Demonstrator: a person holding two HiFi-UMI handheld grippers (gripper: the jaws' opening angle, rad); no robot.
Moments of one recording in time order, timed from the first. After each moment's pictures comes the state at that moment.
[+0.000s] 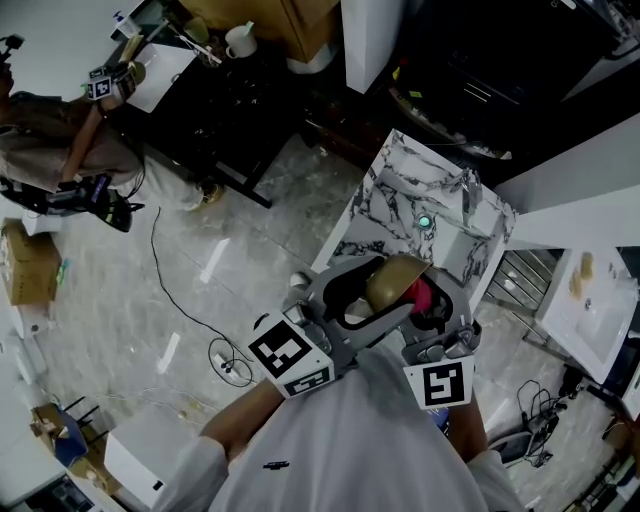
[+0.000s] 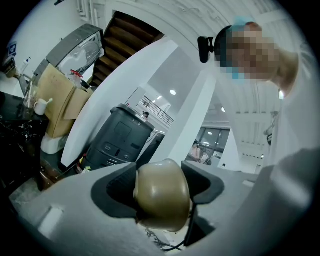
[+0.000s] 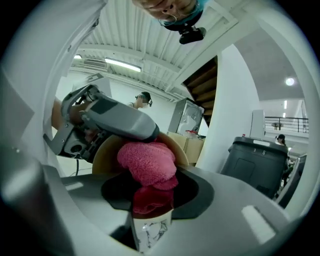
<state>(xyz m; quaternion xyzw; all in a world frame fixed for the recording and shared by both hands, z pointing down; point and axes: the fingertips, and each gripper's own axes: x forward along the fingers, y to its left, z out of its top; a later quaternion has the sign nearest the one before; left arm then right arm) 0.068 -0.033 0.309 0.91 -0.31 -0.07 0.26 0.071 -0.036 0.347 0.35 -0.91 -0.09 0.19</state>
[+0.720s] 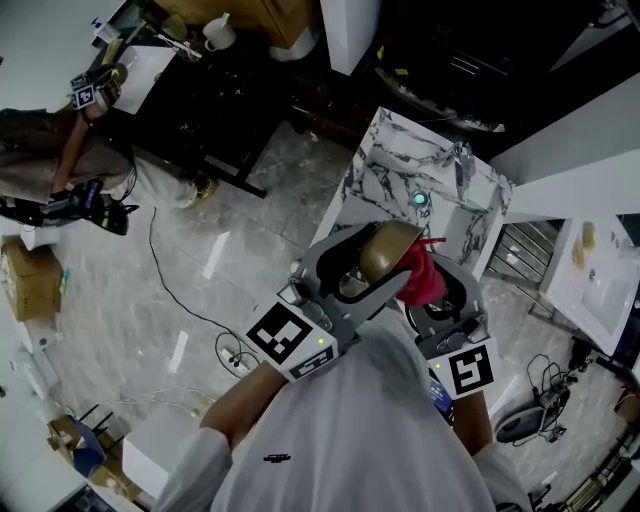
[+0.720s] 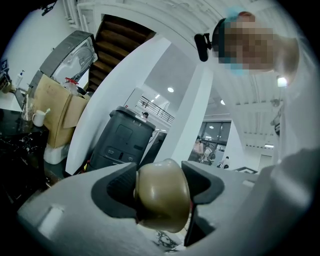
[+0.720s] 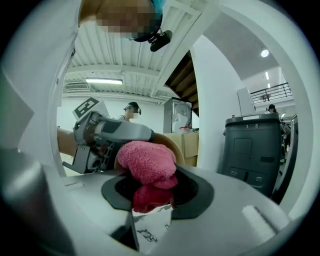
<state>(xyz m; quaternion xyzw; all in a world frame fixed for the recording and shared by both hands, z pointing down) 0.067 -0.045 0.311 0.92 -0.33 -0.04 0.22 0.093 -0.025 0.337 0.37 -0.92 0.03 0.08</state>
